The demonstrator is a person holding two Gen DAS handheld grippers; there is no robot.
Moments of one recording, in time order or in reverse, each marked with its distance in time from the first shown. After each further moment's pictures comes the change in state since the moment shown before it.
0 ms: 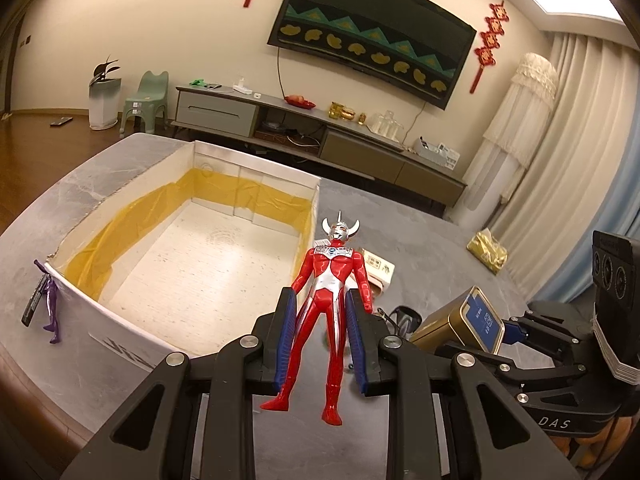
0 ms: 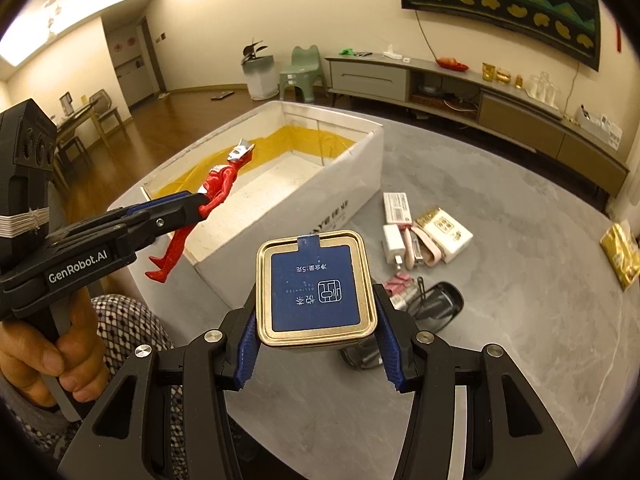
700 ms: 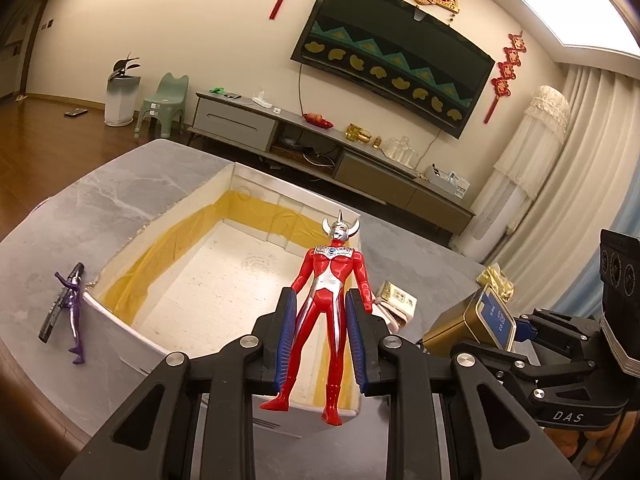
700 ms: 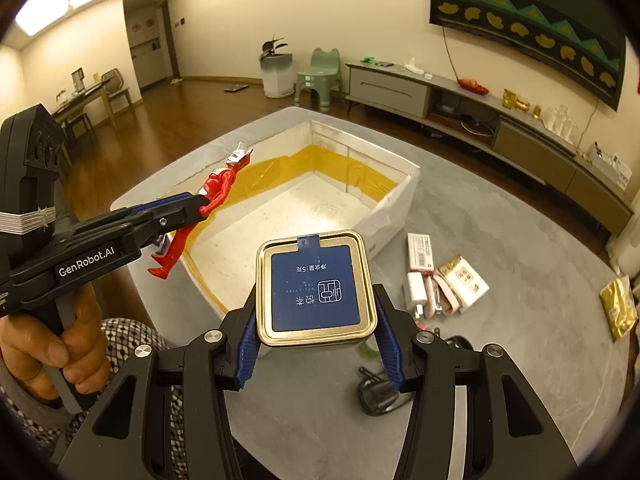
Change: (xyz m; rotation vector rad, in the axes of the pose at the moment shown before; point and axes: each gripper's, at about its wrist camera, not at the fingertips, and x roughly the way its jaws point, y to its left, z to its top) left arm -0.014 0.056 0.024 -0.071 -0.063 0.008; right arm 0.015 0.042 0.050 -0.108 0.002 -0.009
